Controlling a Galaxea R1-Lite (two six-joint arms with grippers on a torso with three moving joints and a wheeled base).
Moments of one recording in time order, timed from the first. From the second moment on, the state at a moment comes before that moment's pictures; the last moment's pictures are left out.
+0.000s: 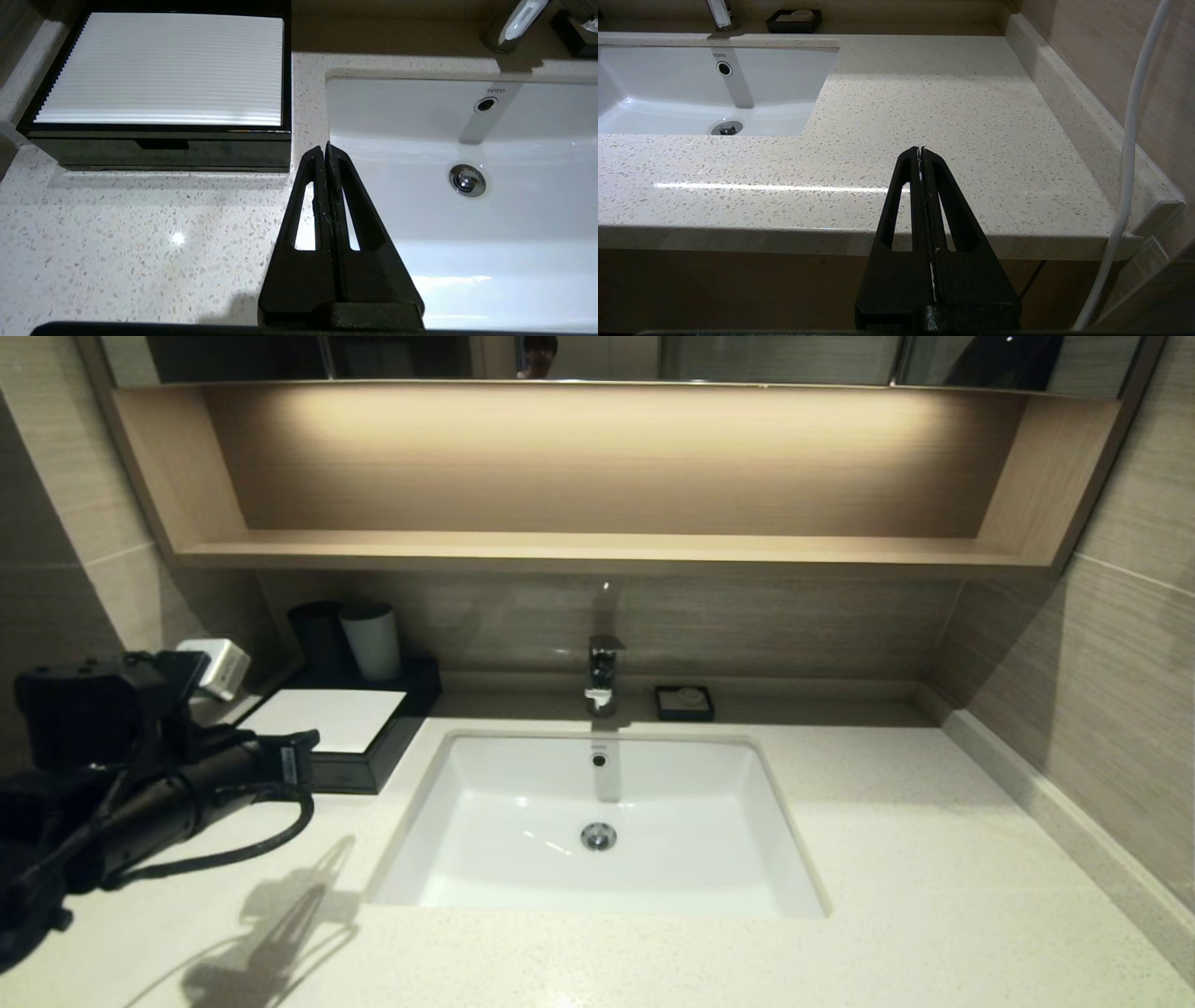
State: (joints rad) left arm -0.05 1.56 -0.54 -0.71 -0.05 -0.02; right arm 0.00 0.00 0.00 0.00 0.00 0.00
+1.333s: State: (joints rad) left arm -0.15 0.64 -0.21 -0.38 -0.05 -0.02; right arm 0.00 0.00 0.00 0.00 0.00 0.00
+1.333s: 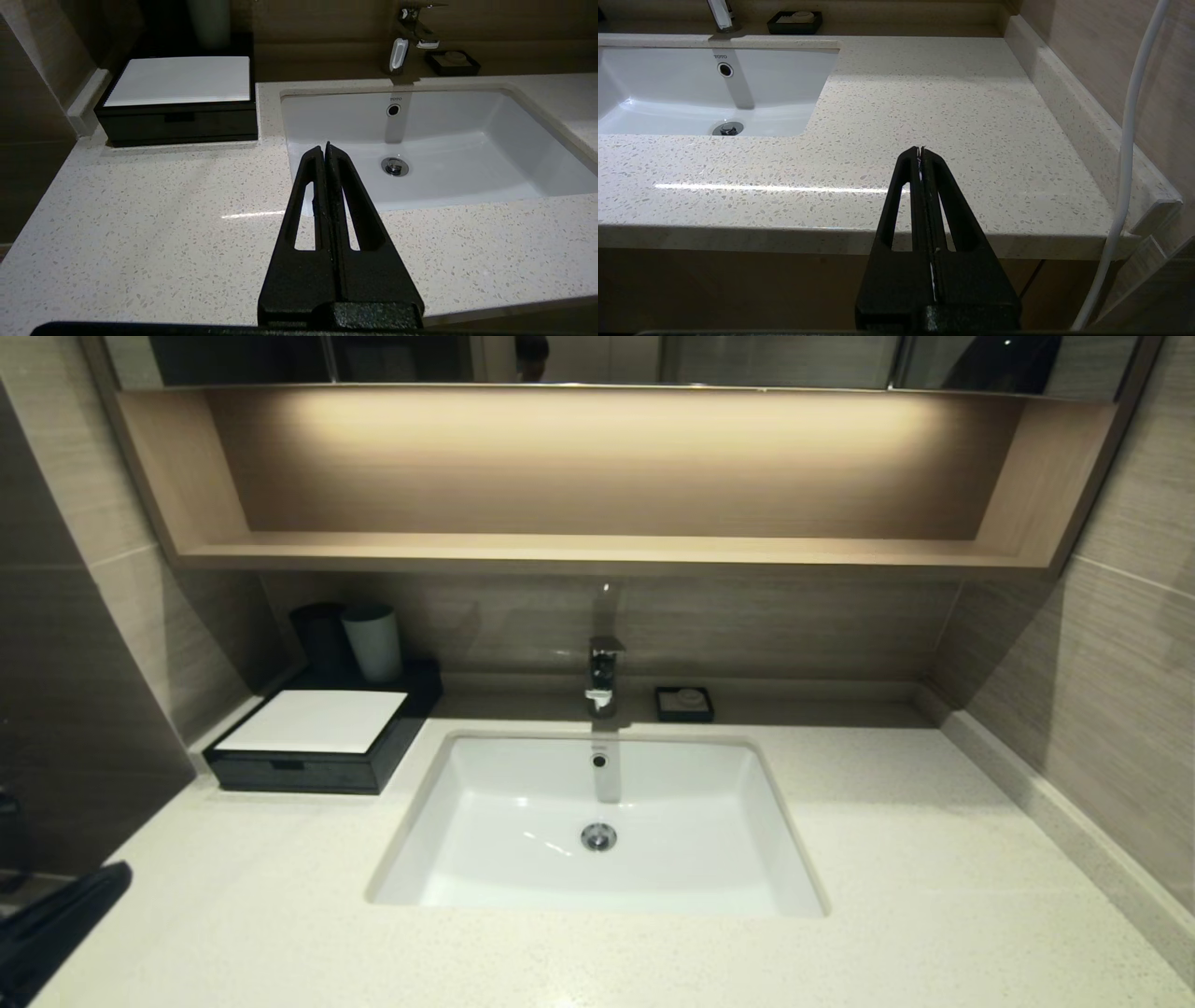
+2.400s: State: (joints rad) left arm -0.02 0.22 -0.07 -0.29 -0.12 0.05; right arm 0.00 0.00 0.00 0.00 0.00 0.00
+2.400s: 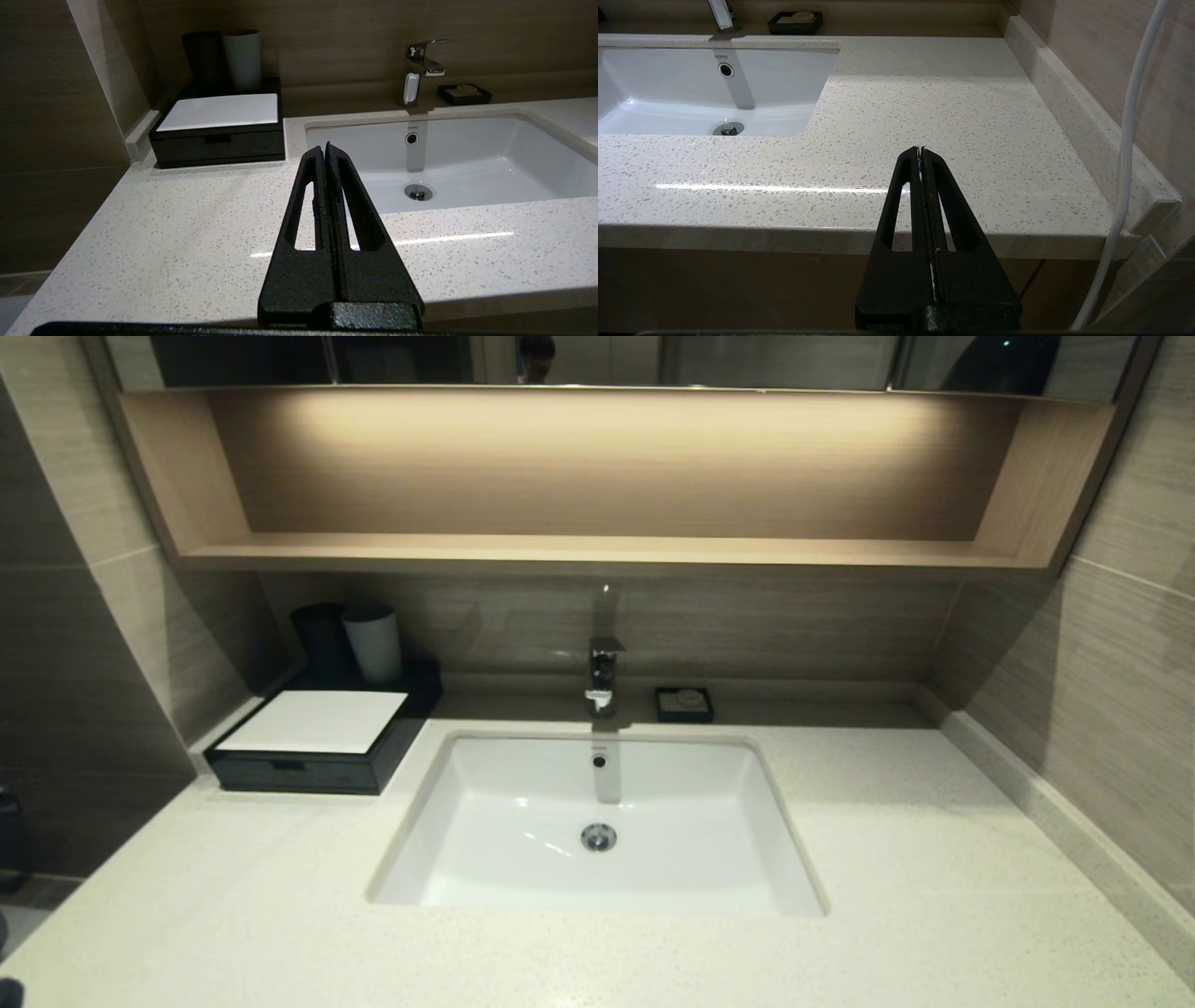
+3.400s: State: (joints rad) left arm -0.01 0.00 0.00 -0.16 -0.08 0.06; right arm 0.00 0.00 0.00 0.00 0.00 0.00
